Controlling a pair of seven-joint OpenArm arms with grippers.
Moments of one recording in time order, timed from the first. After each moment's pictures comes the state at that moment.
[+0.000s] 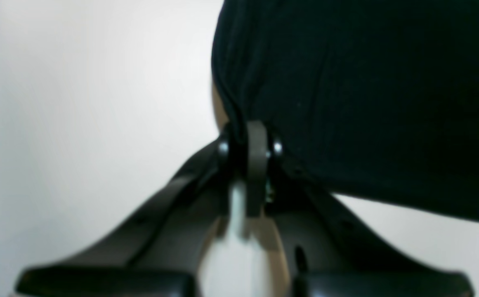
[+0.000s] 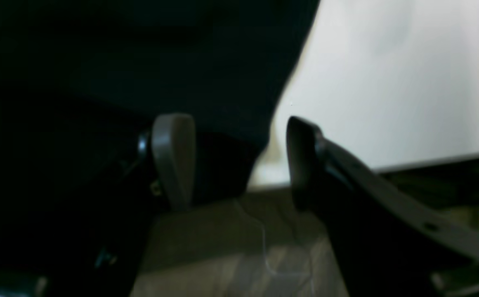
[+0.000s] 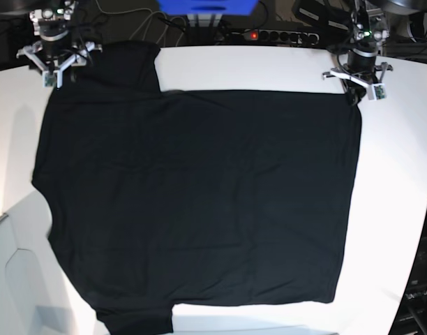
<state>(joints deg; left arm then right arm) 36.2 -16.1 -20.4 90.4 -23.9 -8.4 9.8 -44.4 4.1 21.8 111.2 0.5 9.9 -29.9</state>
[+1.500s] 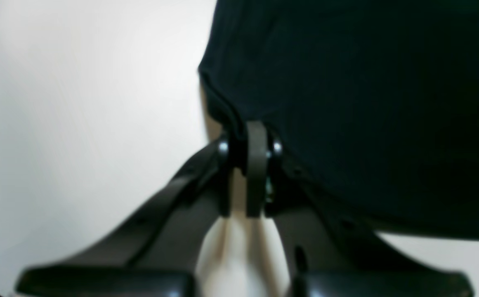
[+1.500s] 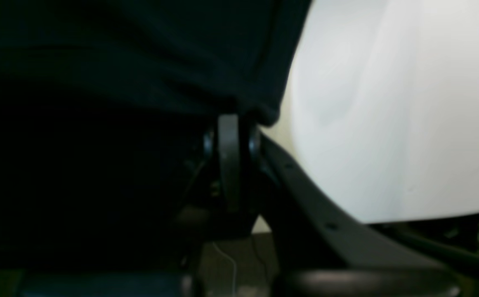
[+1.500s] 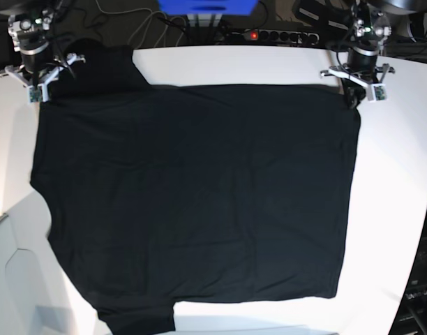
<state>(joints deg) 40.2 -15.7 -21.5 100.4 -23.5 -8.0 12.7 -38.9 4.7 31.6 115.6 0.0 25.2 -29.7</state>
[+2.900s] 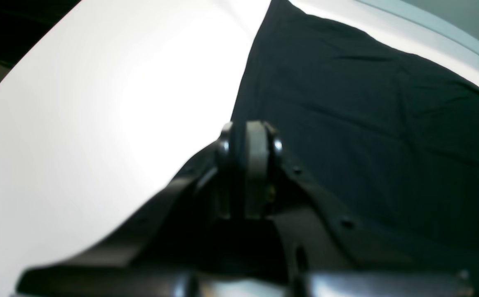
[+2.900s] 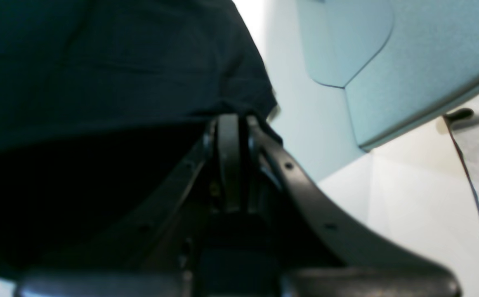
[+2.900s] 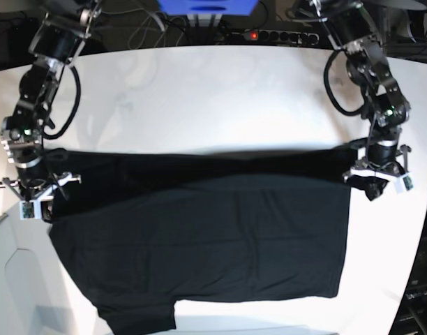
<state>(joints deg) 3.0 -10.1 -29.3 98.9 -22.7 -8.0 34.5 2.4 10.1 25.0 95.6 -0.5 25.8 -30.5</state>
